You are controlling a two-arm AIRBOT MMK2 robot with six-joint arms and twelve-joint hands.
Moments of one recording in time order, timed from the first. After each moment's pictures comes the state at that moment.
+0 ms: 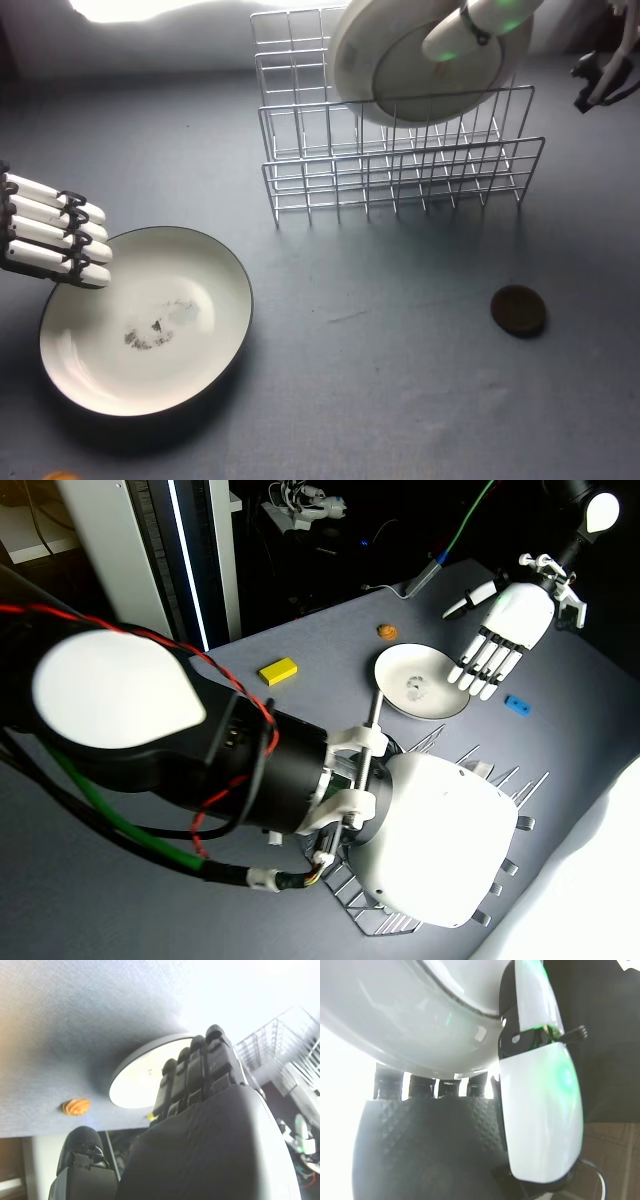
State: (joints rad) left arm 0.78 -1.05 1.87 1.63 -1.19 -0.11; right arm -0.24 -1.28 1.59 -1.41 0.23 0.97
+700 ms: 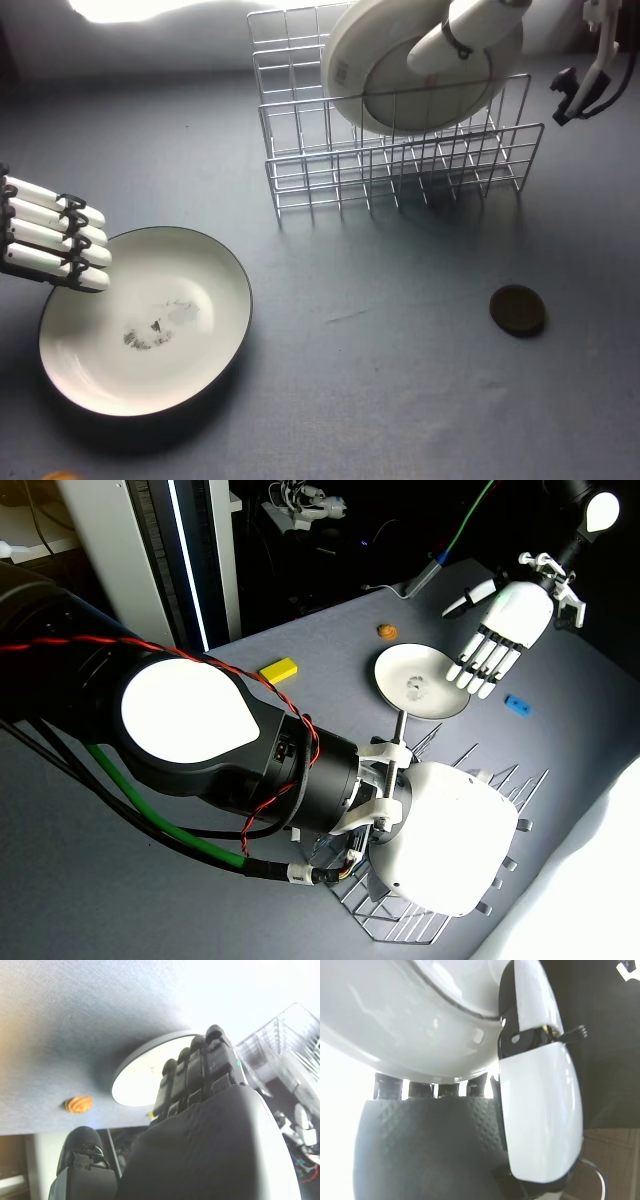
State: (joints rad) left arm 0.78 -1.05 1.87 1.63 -1.20 -0.11; right arm -0.28 -1.34 1.64 -1.39 0.22 0.96
